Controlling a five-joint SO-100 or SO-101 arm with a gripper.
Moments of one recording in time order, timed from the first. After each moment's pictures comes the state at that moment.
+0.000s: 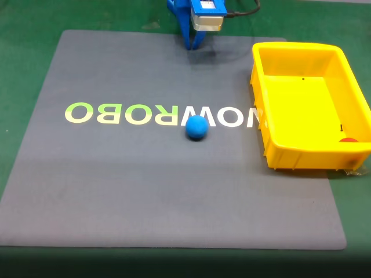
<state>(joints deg) 2.8 188.9 176.0 76.1 -96.2</state>
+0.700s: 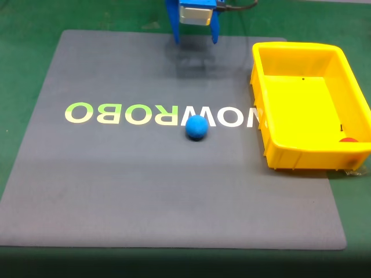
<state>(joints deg) 9.4 136.2 141.3 55.5 -98.7</state>
